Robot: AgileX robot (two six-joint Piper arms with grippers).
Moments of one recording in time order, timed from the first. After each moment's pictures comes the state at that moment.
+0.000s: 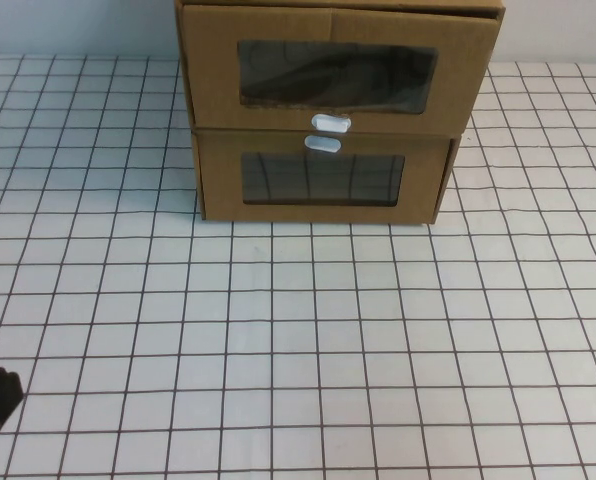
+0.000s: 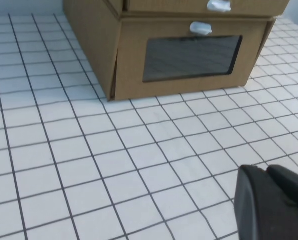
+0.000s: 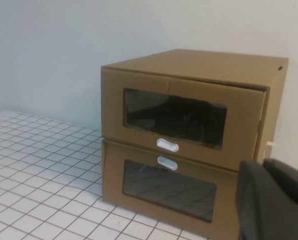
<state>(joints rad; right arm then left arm) 0.04 0.17 -0.35 1.23 0.49 -1.14 -0.20 0.29 -0.35 -0.58 0.56 0.44</state>
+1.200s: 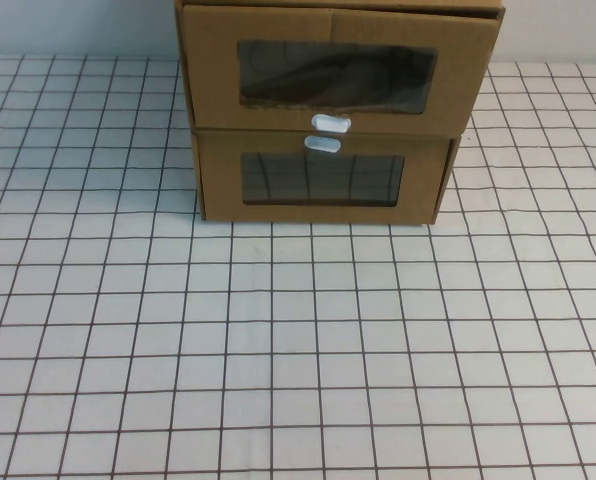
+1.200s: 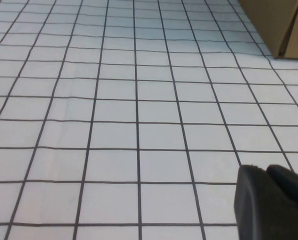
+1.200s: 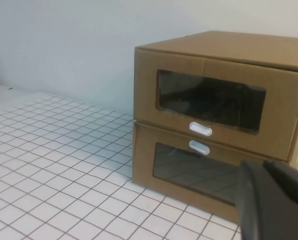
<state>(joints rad) 0.04 0.17 -0.34 1.24 0.59 -1.14 -0.07 -0.01 0.03 -0.05 0.38 -0.02</state>
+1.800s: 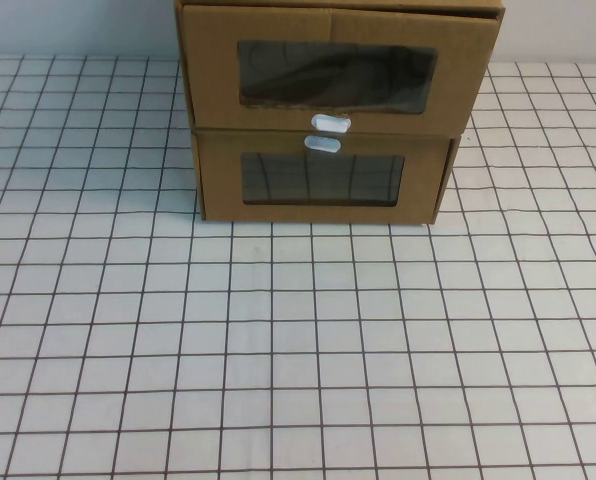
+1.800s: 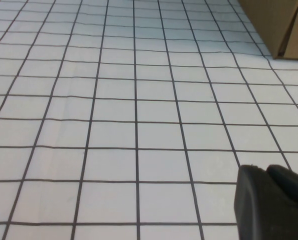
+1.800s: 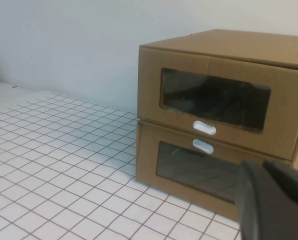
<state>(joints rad) 0.04 0.17 -0.34 1.24 0.60 -1.14 -0.07 -0.01 0.03 -0.05 0.38 -0.02</state>
